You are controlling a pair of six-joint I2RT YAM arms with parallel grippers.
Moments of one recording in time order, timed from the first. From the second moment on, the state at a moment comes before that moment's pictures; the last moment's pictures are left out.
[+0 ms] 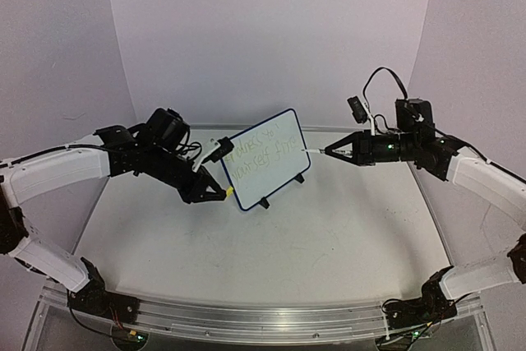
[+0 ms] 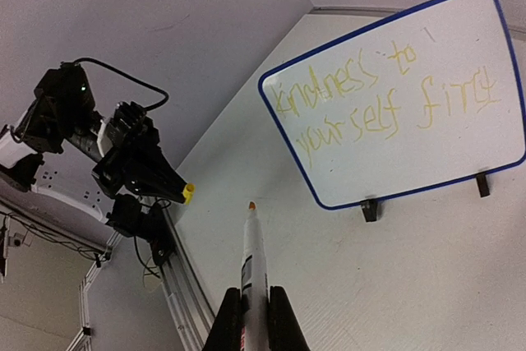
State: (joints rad) left arm -0.78 1.36 1.15 -0.61 0.41 0.01; right arm 0.45 1.24 1.04 -0.23 -0.72 0.39
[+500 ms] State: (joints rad) left arm -0.85 1.55 1.20 -0.53 0.57 0.19; right arm 0.57 1.43 1.09 -0.35 -0.96 0.31
